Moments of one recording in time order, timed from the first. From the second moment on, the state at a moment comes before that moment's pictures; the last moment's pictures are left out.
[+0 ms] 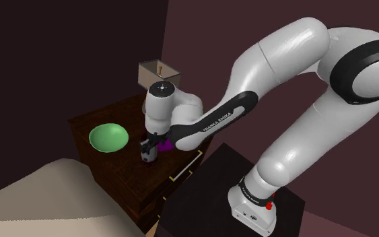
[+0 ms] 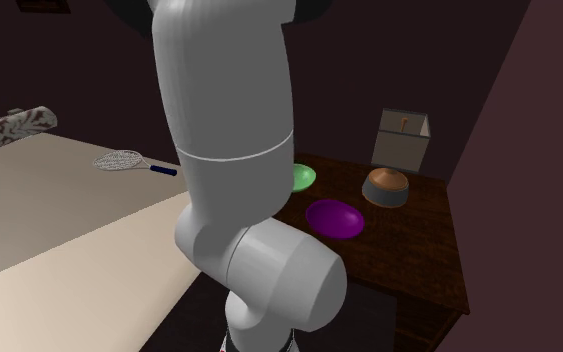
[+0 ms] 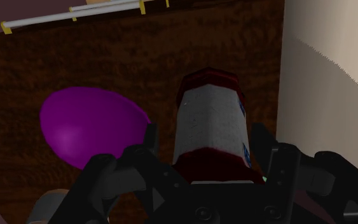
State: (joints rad) arm -0.17 -0.07 0.65 -2.57 -0.28 2.53 0.82
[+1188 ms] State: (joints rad) arm -0.36 -0.06 0.37 -2.45 -0.23 2.50 0.31
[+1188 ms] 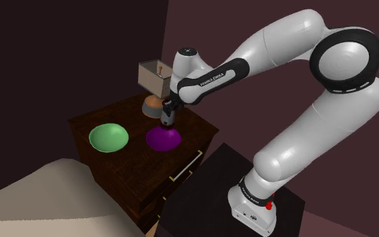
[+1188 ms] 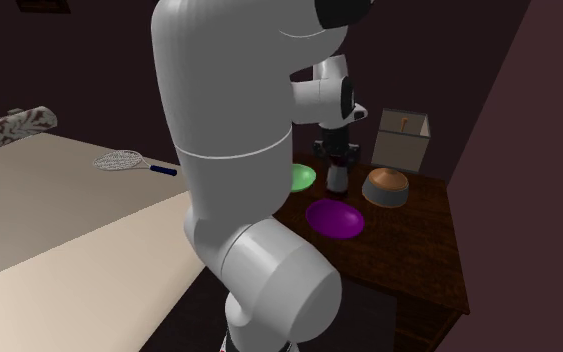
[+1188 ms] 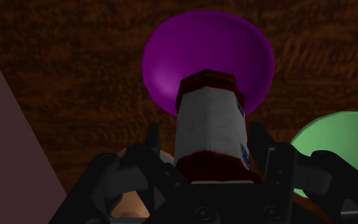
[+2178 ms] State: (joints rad) arm -0.38 0.09 0.35 -2.45 -0.39 2.62 0.41
